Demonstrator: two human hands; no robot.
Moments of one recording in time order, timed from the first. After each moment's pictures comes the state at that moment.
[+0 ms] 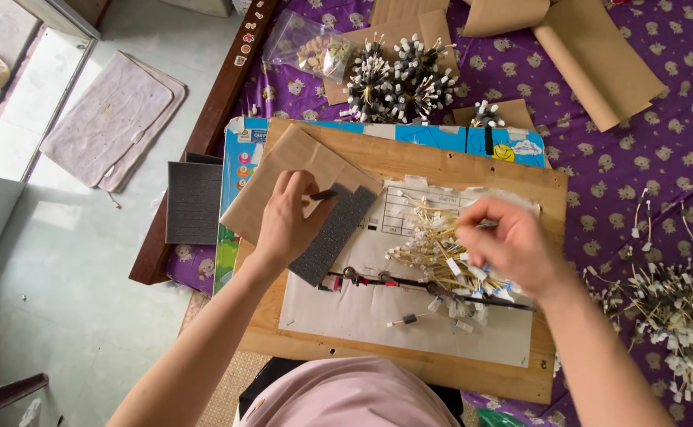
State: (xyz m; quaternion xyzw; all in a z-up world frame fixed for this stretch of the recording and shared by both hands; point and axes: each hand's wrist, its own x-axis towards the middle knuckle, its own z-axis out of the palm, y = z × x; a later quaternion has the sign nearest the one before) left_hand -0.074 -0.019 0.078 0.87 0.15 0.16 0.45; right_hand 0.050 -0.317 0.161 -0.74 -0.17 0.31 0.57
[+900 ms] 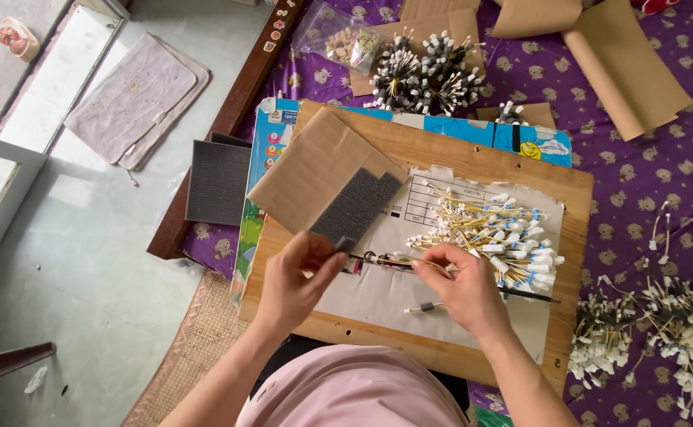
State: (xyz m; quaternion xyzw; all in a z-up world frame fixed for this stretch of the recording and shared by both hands) left_hand -0.185 -0.063 0.141 0.74 0.23 0.14 0.61; right_hand -0.052 -0.275 0.144 -0.83 -0.09 0.28 0.47
